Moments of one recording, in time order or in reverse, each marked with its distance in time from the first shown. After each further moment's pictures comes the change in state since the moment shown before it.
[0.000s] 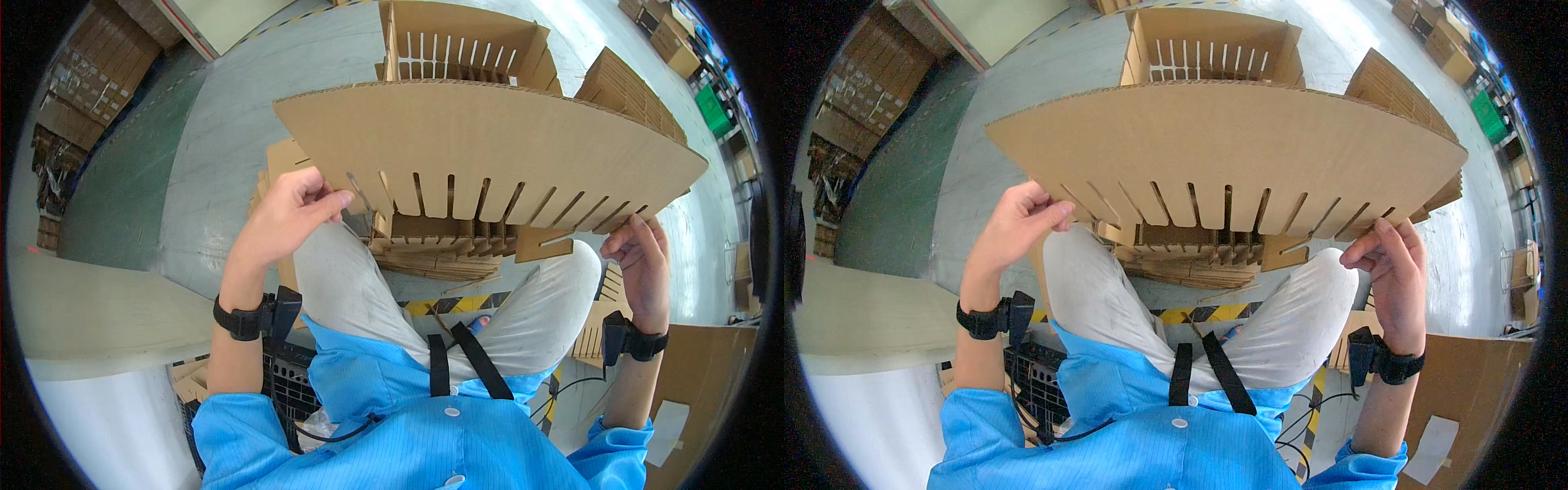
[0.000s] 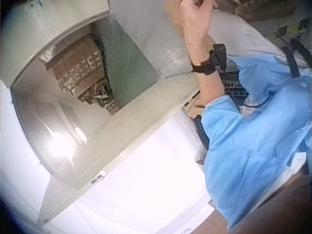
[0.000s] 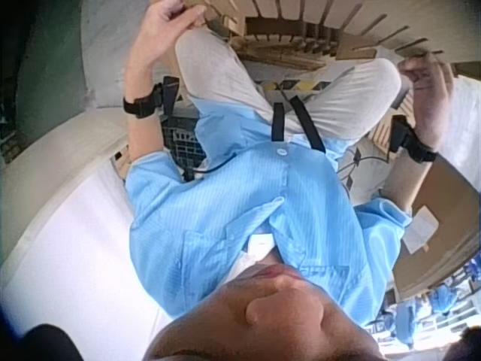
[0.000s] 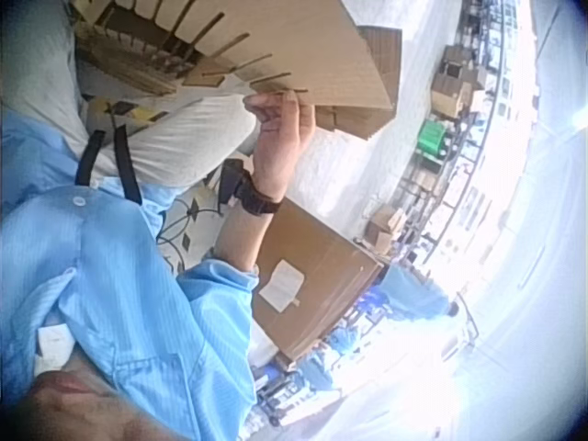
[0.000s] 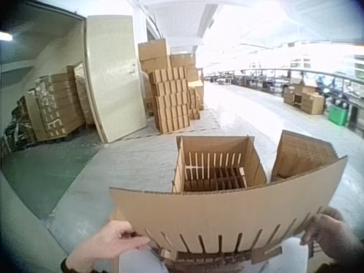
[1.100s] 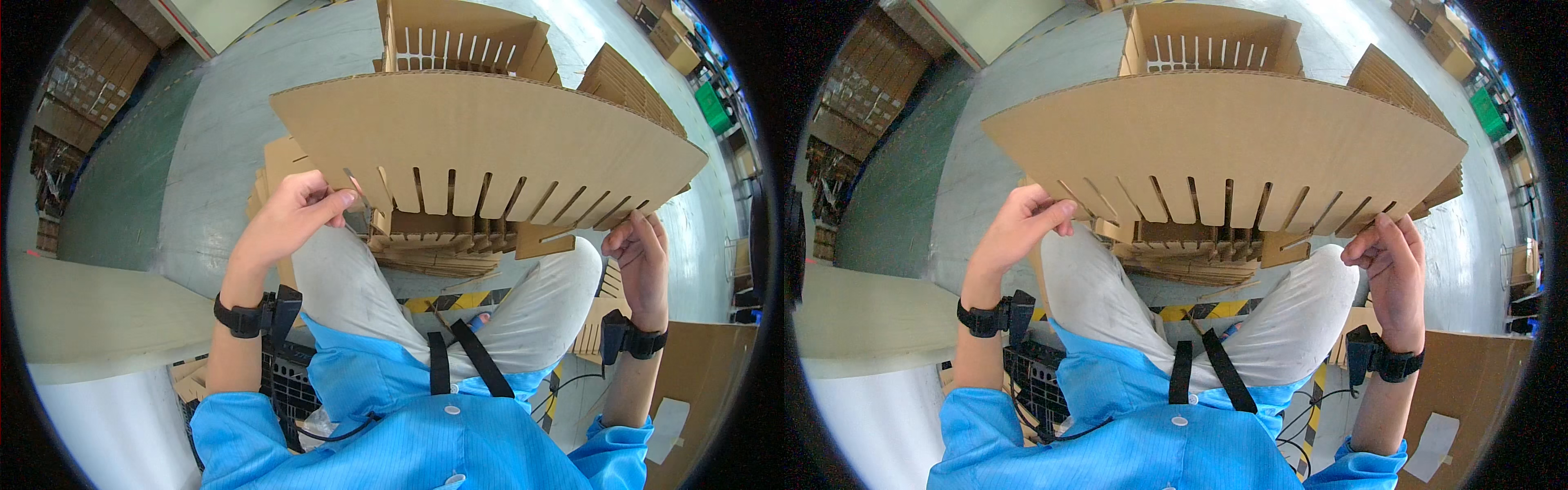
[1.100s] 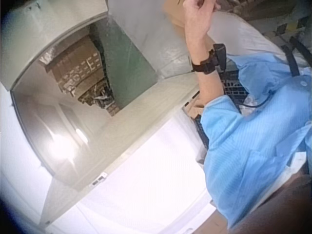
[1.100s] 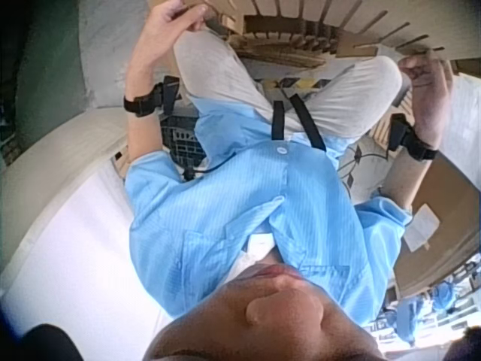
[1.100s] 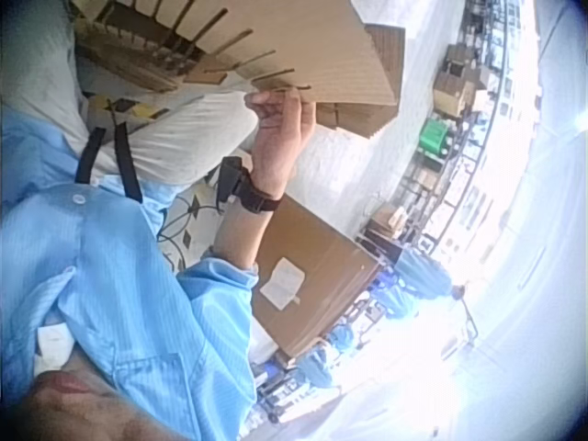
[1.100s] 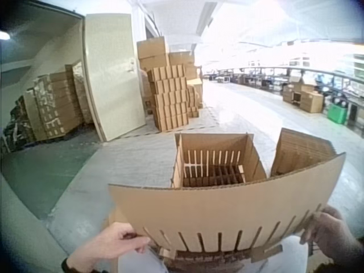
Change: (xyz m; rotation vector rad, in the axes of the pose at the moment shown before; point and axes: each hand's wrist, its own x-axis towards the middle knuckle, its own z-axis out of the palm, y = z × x) left_hand 0.001 -0.003 0.002 -0.071 -0.090 -0.024; right_hand 0.001 0.002 0.001 0.056 0.003 0.014
